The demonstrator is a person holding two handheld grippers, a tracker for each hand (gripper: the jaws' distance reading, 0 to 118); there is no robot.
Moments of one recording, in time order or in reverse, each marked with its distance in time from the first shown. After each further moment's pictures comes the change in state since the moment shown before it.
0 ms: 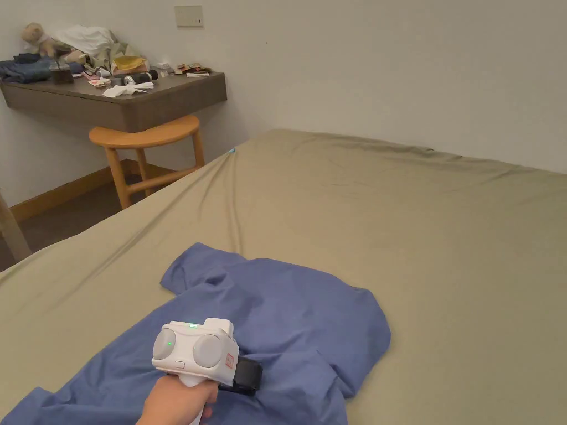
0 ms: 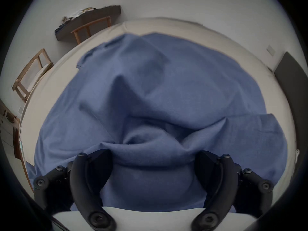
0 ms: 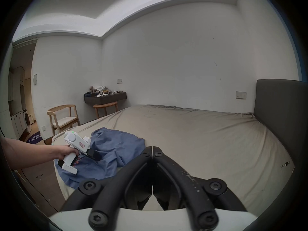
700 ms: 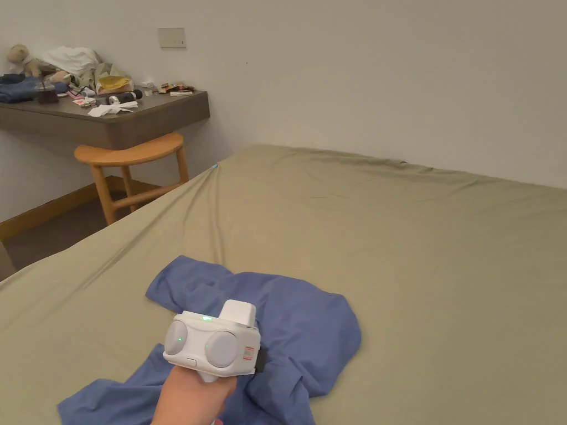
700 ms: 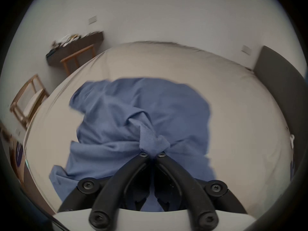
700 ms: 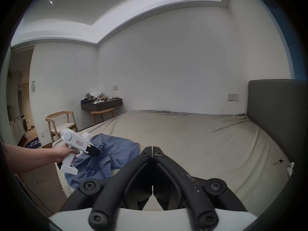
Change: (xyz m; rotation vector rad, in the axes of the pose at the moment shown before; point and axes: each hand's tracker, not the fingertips) left arm 0.089 0.003 0.109 0.245 -0.111 -0.129; right arm 0.028 0.013 0.069 0.054 -0.043 -0.034
